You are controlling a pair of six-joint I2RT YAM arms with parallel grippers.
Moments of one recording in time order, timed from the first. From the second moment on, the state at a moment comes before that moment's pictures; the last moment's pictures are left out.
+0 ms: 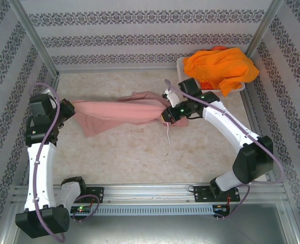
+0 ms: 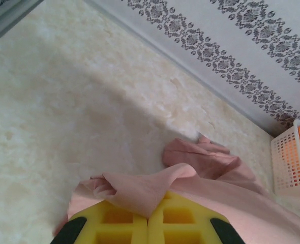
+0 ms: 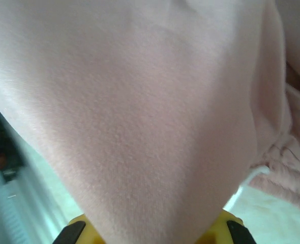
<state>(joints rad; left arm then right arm) 0.25 0.93 1.06 -0.70 0.21 -0.48 0.42 1.53 1.34 -0.89 -0.61 -0.05</state>
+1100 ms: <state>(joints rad) 0.24 1.51 1.07 -0.52 0.15 -0.50 1.08 1.62 1.32 -0.85 0.23 0.40</state>
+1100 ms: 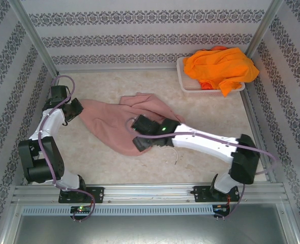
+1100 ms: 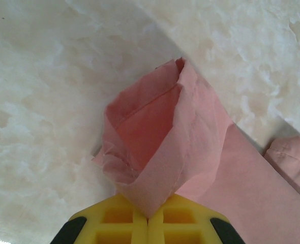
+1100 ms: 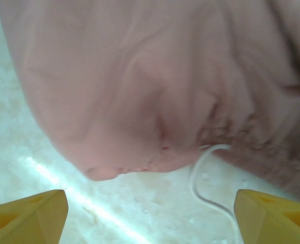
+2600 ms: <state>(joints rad) 0.21 1.56 1.84 -0.62 0.09 -0.53 0.49 2.27 2.85 -1.01 0.02 0.00</state>
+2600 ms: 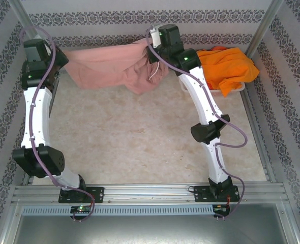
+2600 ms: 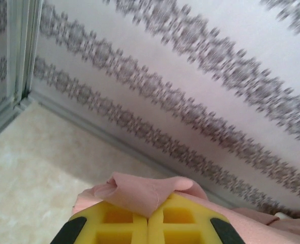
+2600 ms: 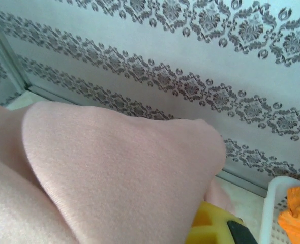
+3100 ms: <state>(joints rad) 0.16 0.73 1.00 -0.40 0.01 -0.56 0.55 1.58 1.58 -0.62 -0.18 -0.32</state>
